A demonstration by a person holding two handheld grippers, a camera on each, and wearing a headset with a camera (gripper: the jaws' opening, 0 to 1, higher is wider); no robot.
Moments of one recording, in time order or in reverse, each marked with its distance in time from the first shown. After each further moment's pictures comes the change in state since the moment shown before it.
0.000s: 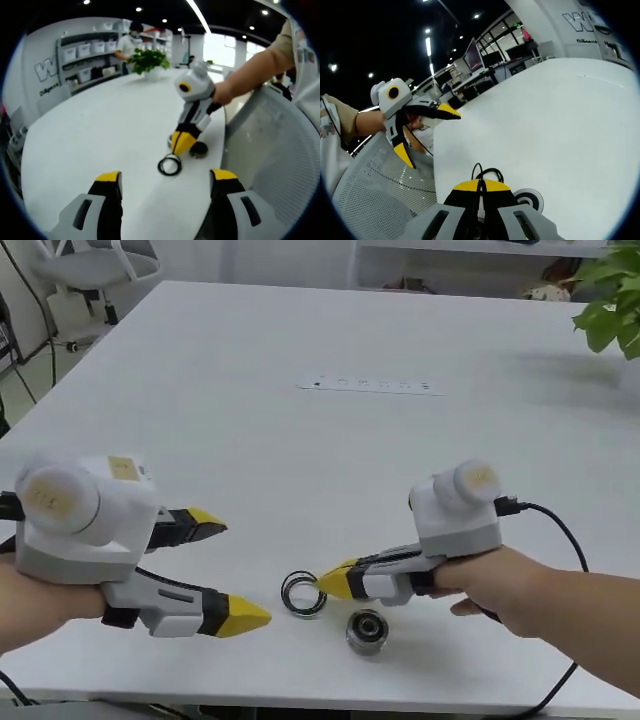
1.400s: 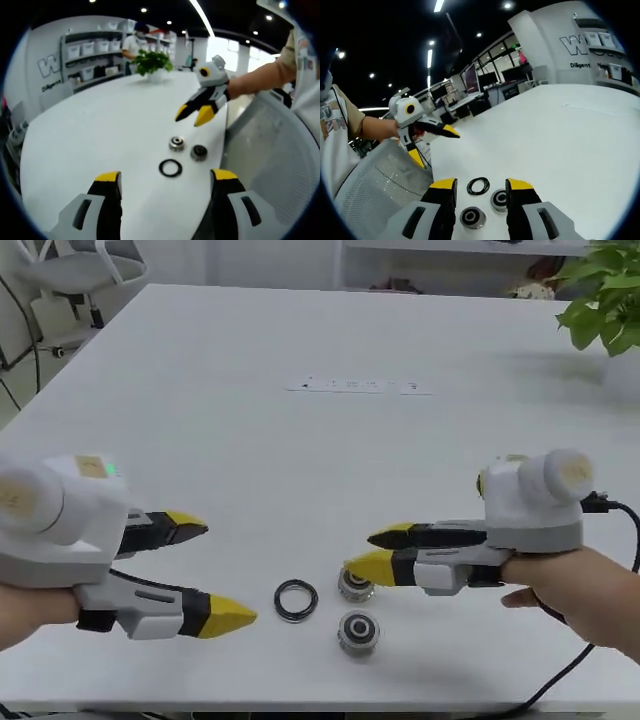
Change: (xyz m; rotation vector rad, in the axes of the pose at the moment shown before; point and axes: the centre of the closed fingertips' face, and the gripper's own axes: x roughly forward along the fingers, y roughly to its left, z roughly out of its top) left arm -0.008 0.004 0.004 -0.042 -0.018 0.003; right arm -0.076 0.005 0.025 -0.093 -0.182 -0.107
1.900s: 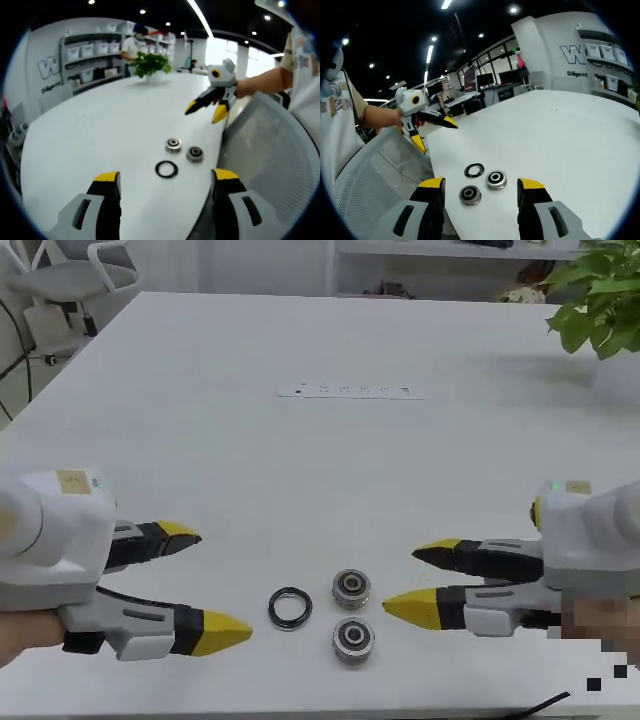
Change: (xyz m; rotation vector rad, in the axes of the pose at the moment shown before) left arm -0.004 -0.010 0.002 0.008 -0.009 -0.003; right arm -0.047 0.000 -0.023 -0.068 0.011 -0.088
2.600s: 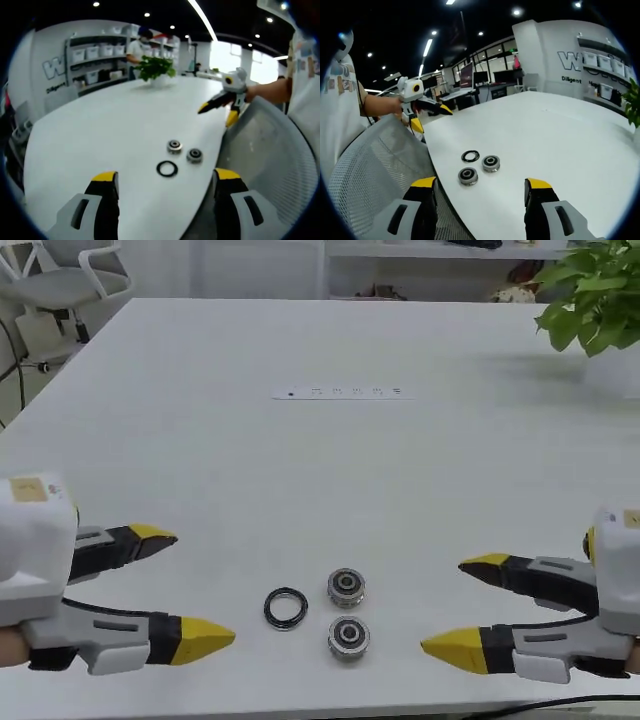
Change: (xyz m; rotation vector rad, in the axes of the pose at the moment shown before) left arm -0.017 -0.002 0.003 -0.021 -0.031 0.039; right arm -0.033 0.006 -0.020 -0.065 0.028 -0.083
